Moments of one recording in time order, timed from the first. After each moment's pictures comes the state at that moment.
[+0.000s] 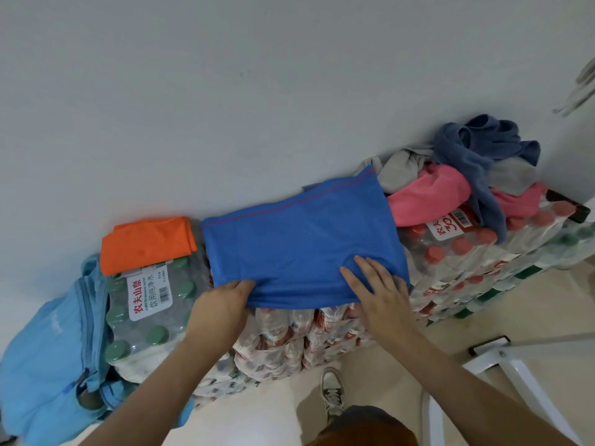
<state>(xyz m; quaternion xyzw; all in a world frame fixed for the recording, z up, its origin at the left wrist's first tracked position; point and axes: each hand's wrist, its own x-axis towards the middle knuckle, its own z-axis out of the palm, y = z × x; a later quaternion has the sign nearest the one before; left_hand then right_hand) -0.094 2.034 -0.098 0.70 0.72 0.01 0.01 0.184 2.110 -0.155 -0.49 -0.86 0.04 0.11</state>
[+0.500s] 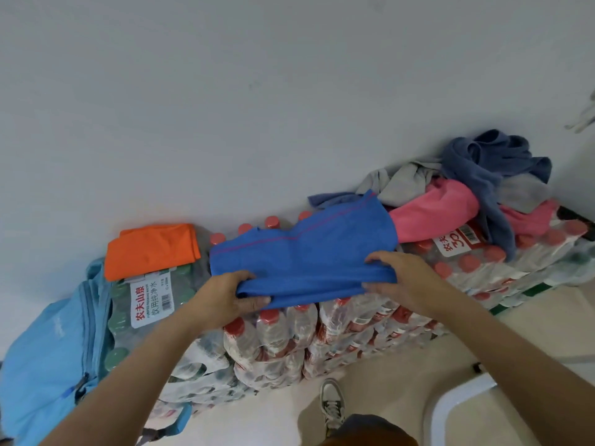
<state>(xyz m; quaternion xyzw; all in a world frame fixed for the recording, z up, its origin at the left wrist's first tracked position) -0.114 2.068 -0.074 0.61 0.72 0.12 0.30 0.201 2.174 -0.073 -0.46 -0.83 0.28 0.09</state>
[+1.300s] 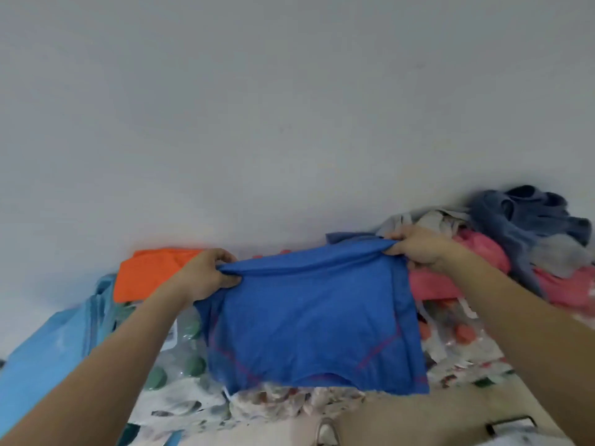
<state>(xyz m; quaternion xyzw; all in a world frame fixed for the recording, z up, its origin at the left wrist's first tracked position) -0.177 2.132 -0.043 0.43 0.78 0.25 0.38 0.155 2.313 -0.034 -0.55 -0.68 0.48 0.02</state>
